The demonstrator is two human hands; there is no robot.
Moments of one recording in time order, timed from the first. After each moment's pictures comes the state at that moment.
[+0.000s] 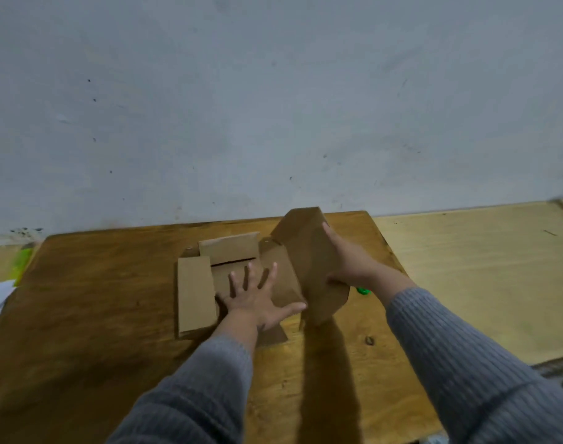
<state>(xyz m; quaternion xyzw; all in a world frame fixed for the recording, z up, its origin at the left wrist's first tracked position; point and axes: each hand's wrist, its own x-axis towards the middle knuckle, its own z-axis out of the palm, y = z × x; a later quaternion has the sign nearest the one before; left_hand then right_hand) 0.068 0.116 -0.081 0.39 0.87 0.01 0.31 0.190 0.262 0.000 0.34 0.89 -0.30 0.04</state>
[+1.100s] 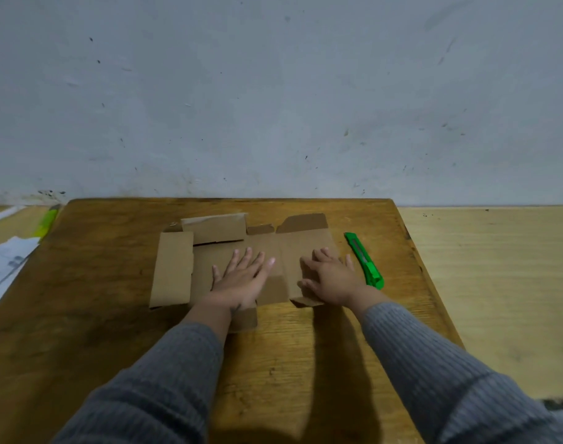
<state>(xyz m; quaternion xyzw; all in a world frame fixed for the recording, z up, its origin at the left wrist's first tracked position) 0.053 0.107 -0.096 0.34 0.87 0.13 0.33 0.174 0.269 -0.089 0.25 0.94 -0.14 0.16</state>
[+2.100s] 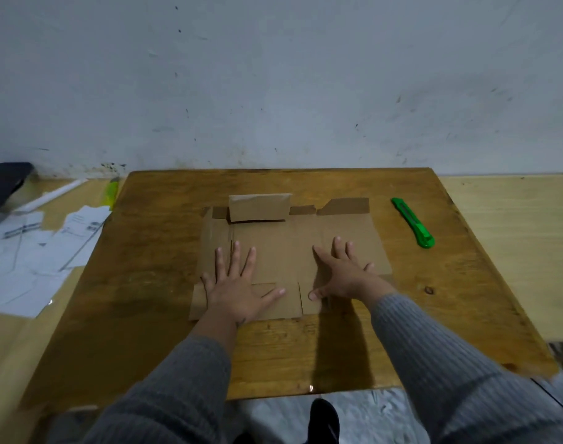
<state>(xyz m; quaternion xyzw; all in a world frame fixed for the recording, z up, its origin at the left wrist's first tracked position) 0.042 -0.045 -0.117 0.34 0.91 -0.01 0.25 0.160 0.142 -0.096 0.34 0.87 -0.26 0.25</state>
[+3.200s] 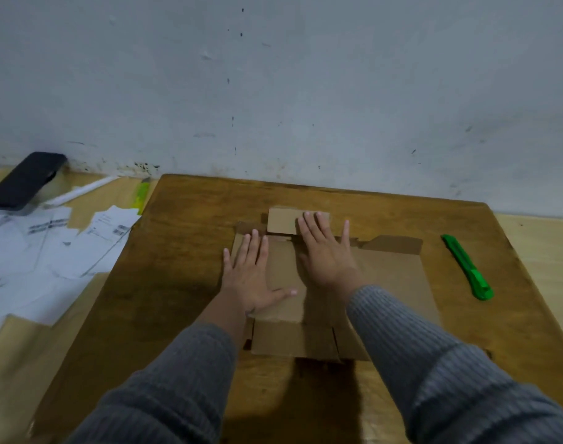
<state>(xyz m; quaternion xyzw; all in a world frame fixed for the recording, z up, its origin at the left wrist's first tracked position) -0.042 -0.031 -0.123 0.35 0.92 0.02 0.19 0.026 0.127 -0.105 0.16 0.99 -0.01 0.06</state>
